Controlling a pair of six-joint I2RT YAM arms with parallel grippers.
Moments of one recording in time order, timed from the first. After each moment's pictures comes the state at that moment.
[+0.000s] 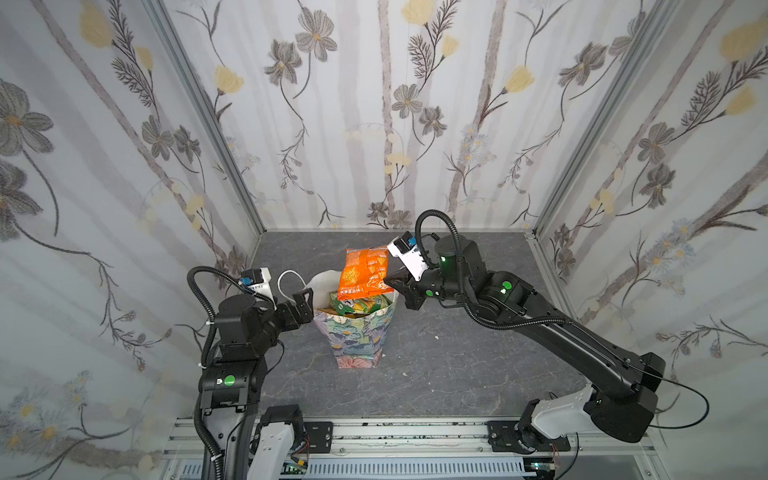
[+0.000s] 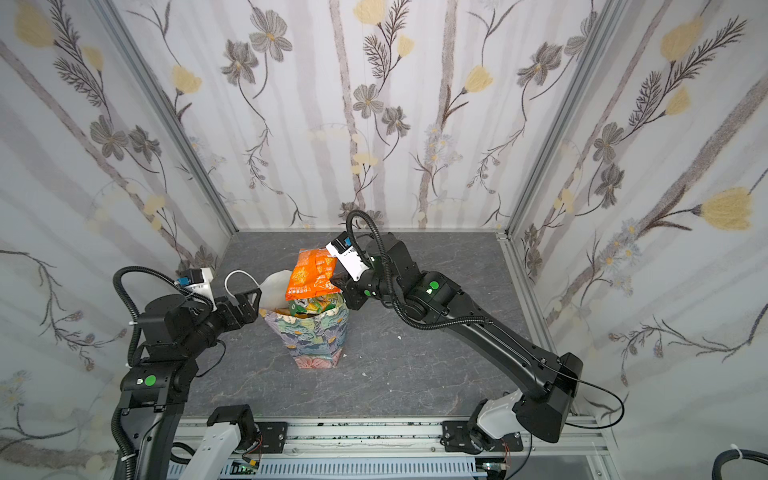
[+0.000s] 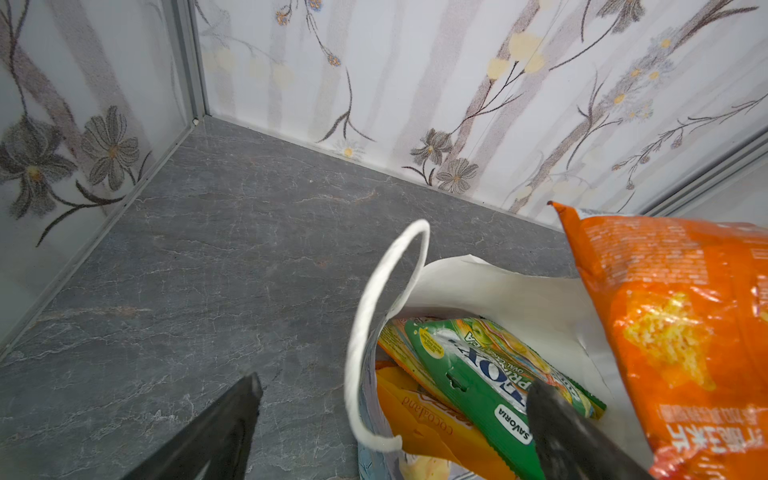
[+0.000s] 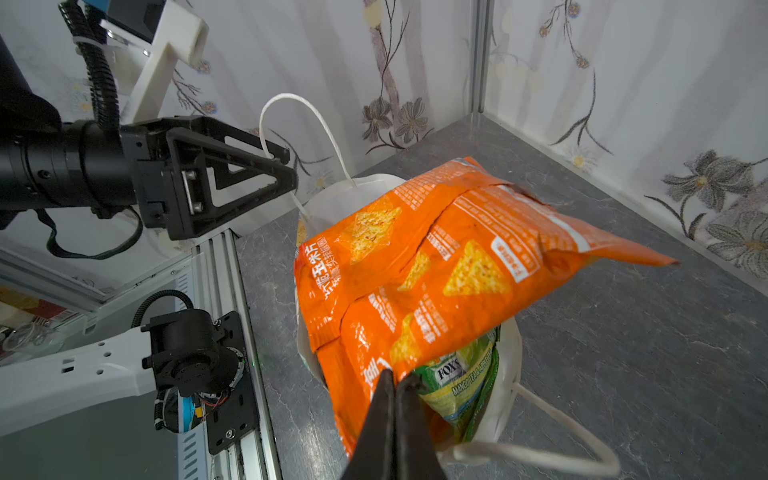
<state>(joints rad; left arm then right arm) 0.05 0.63 0.93 -0.71 0.25 -0.32 0.92 1.44 1.54 -0.54 -0.21 0.07</state>
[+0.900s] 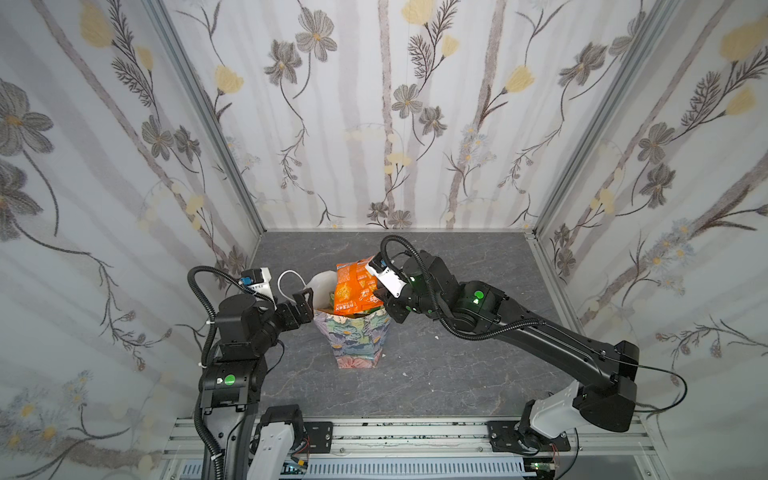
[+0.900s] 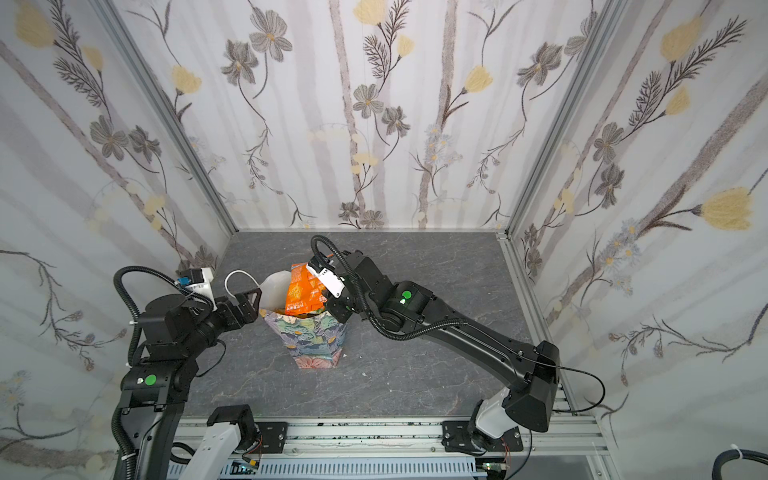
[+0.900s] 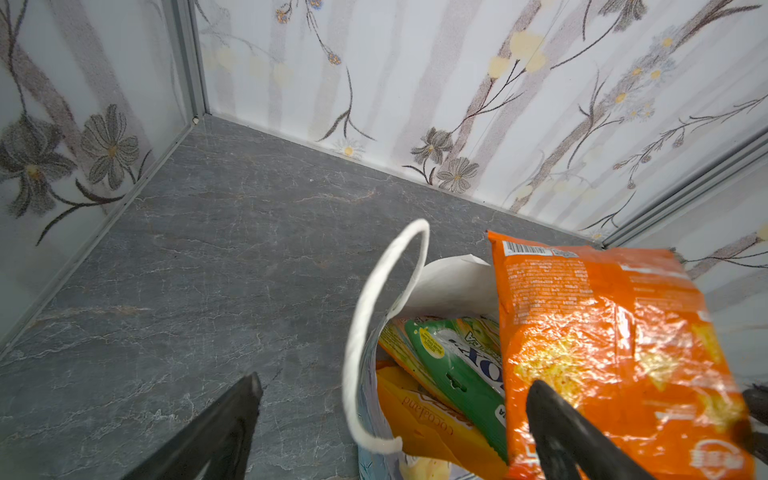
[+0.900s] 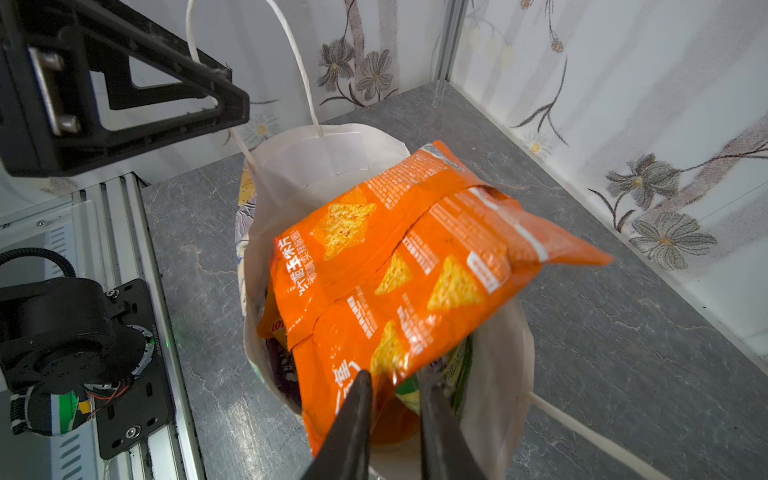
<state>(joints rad) 0.05 0.63 0.93 -0.71 0.25 -0.32 1.05 1.52 1.56 -0.57 0.06 -0.03</state>
